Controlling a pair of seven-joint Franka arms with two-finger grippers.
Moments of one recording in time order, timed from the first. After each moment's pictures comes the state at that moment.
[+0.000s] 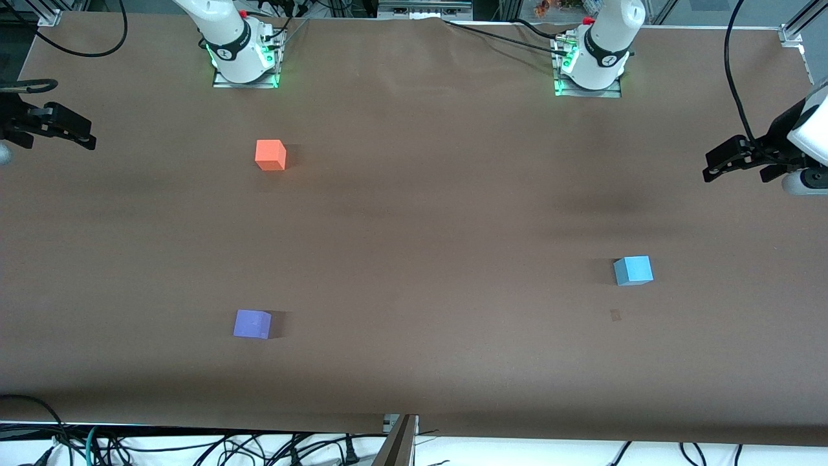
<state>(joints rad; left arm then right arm) -0.05 0.06 0.05 -1.55 -0.01 1.59 -0.04 -0.02 0.07 0.02 -1.43 -0.06 1.41 -0.02</state>
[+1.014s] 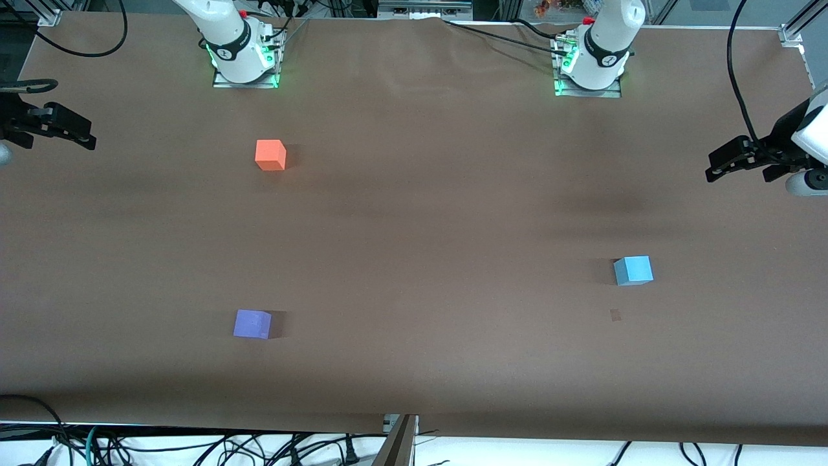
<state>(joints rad) -0.05 0.06 0.06 -1.54 -0.01 1.57 -0.04 -0.02 0.07 0.02 -1.43 -0.06 1.41 -0.02</state>
